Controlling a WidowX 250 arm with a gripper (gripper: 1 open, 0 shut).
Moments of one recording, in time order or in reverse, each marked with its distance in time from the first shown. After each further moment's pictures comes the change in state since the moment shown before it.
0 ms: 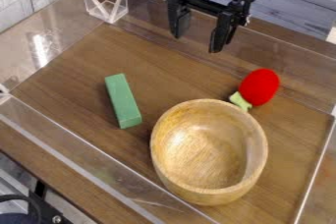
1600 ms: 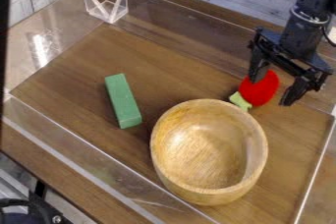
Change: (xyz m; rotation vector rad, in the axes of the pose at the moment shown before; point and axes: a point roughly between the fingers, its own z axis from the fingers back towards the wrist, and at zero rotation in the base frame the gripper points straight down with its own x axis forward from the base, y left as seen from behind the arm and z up) arm 0.052 -0.095 -0.075 0.101 0.066 -0.274
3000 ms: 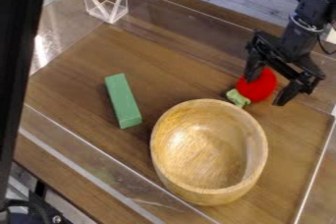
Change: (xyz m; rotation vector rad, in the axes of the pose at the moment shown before) arm 0.009 0.010 -0.008 0.069 0.003 0.038
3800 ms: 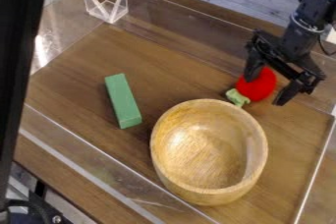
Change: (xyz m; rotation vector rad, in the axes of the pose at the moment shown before) arm -0.001 -0.002 0.001 0.016 0.007 0.018
